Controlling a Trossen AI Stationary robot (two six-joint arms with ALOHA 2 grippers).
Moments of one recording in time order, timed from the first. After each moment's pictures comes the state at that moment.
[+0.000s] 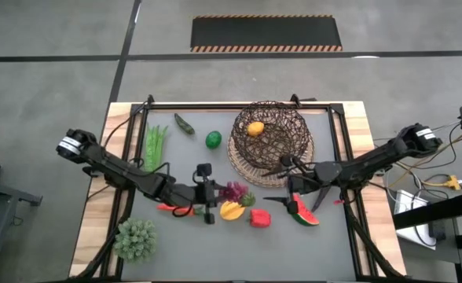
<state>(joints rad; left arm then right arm) -0.41 1.43 0.87 0.30 -0.56 0.07 0.28 1.22 0.45 0.79 0.13 -0.26</state>
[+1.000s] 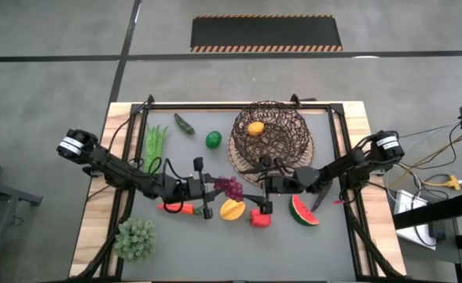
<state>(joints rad) -0.39 1.44 0.70 0.93 -0.55 0.29 0.23 1.67 0.62 1.28 0.18 -0.19</state>
